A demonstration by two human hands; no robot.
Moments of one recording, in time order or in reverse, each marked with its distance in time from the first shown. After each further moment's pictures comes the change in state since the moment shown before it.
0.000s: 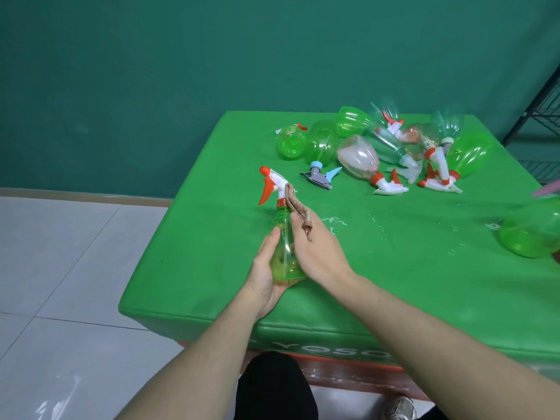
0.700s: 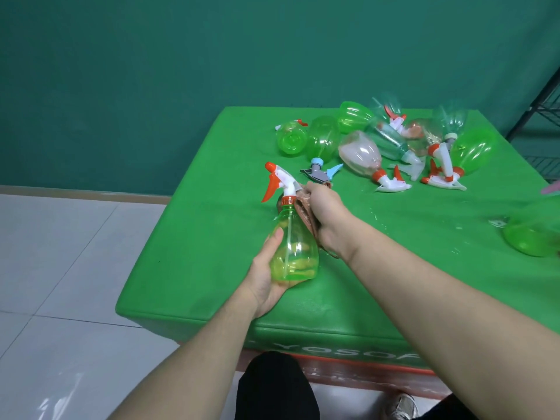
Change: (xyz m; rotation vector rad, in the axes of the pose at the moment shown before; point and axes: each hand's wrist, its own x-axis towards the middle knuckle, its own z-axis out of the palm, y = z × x) left_hand 0.005 0.001 -0.007 0.045 -0.016 -0.061; right_hand 0.062 -0.026 -0.022 0.745 -0.067 0.618
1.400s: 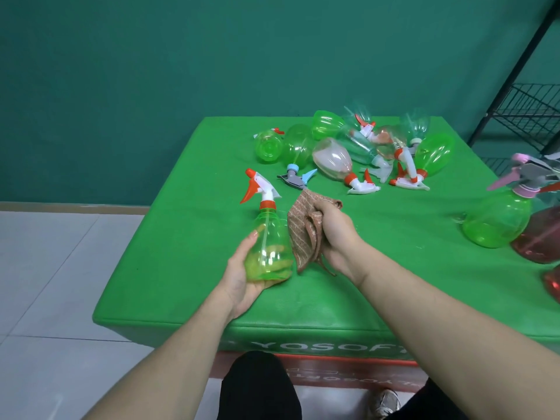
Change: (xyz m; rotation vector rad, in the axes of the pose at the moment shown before) left_hand -0.007 0.003 0.009 -0.011 0.047 0.032; right_hand -0.021 0.023 -0.063 0.236 0.075 -0.018
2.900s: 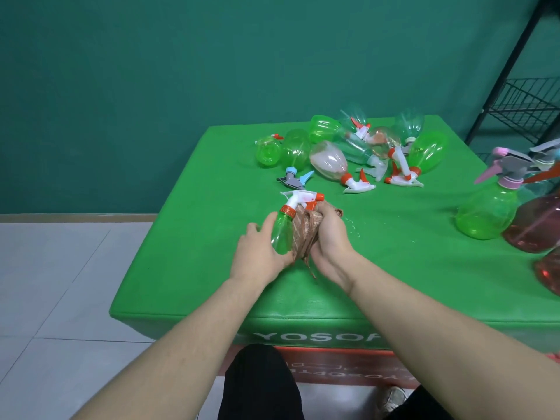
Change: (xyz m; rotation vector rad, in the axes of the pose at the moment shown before) left_hand -0.002 0.013 0.039 1.603 0.289 0.421; right_hand -0.018 0.013 -0.001 0.198 -0.099 -0.099
